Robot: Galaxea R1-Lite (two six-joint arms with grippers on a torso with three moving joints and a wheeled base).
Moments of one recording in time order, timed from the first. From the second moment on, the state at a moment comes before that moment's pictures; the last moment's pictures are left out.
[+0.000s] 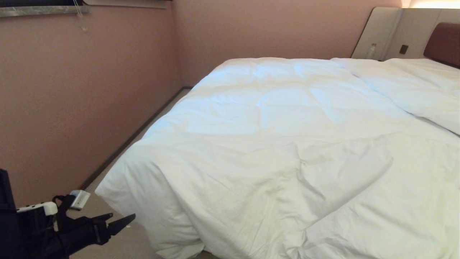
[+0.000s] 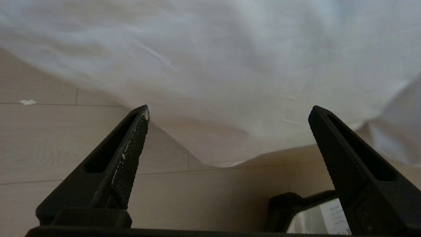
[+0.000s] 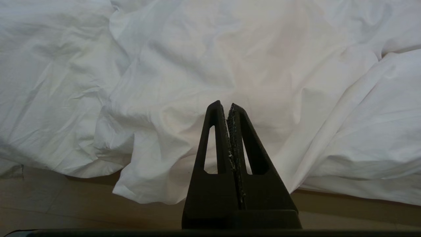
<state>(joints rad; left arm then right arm) 0.34 2.23 -0.14 -1.52 -0.73 0.03 -0.02 0.00 0.00 0.00 0.02 -0.03</state>
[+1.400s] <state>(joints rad) 0.11 2.41 -0.45 -1.52 -0.54 -0.02 -0.02 0.00 0.00 0.00 0.02 -0.03</state>
